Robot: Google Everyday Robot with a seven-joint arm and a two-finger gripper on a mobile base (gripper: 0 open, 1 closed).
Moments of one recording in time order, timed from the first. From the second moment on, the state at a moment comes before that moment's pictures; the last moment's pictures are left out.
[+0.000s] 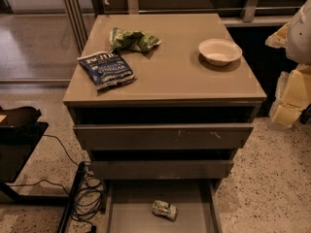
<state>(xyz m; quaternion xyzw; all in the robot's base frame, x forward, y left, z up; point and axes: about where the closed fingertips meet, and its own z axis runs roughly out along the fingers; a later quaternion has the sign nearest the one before) 0.438 -0.217 0.976 -0.60 0.78 -0.03 0.16</state>
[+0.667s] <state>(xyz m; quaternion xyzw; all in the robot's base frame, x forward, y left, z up) 0.430 -0.209 0.950 -0.61 0.78 0.00 0.16</state>
